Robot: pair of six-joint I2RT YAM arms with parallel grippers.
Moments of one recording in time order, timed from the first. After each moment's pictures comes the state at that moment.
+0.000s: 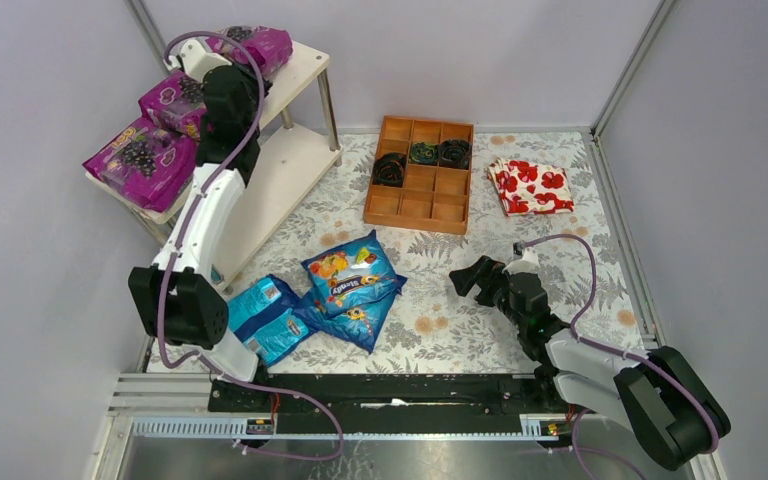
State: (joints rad) left arm -0.13 1.61 1.63 0.05 -0.38 -0.64; right arm 0.48 1.03 0.07 0.60 0.04 0.75
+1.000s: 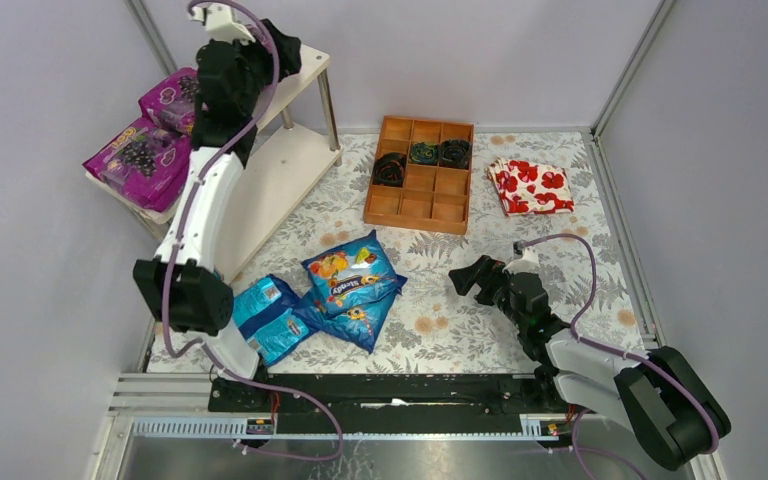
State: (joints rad) left arm -0.12 1.65 1.83 0.00 0.05 -0.40; right arm 0.48 1.03 0.07 0.61 0.03 0.75
